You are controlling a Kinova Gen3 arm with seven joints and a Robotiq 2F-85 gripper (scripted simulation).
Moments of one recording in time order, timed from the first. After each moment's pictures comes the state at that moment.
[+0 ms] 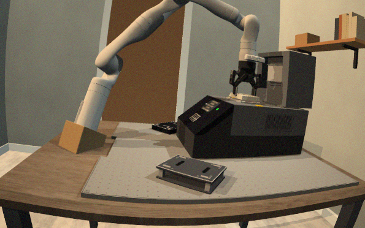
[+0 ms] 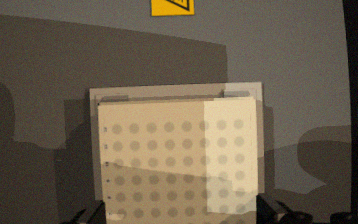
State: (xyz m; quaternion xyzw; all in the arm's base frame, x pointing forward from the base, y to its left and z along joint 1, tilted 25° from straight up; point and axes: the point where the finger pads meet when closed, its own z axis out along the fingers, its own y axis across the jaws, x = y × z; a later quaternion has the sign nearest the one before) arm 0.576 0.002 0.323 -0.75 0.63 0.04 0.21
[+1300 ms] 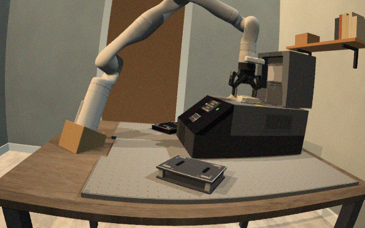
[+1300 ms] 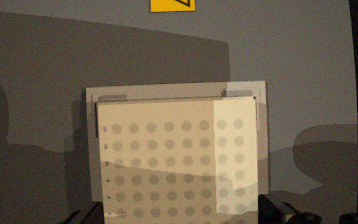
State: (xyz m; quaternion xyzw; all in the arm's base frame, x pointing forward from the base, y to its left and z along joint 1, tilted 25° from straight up) arm 0.578 0.004 0.316 -0.75 0.63 0.04 0.21
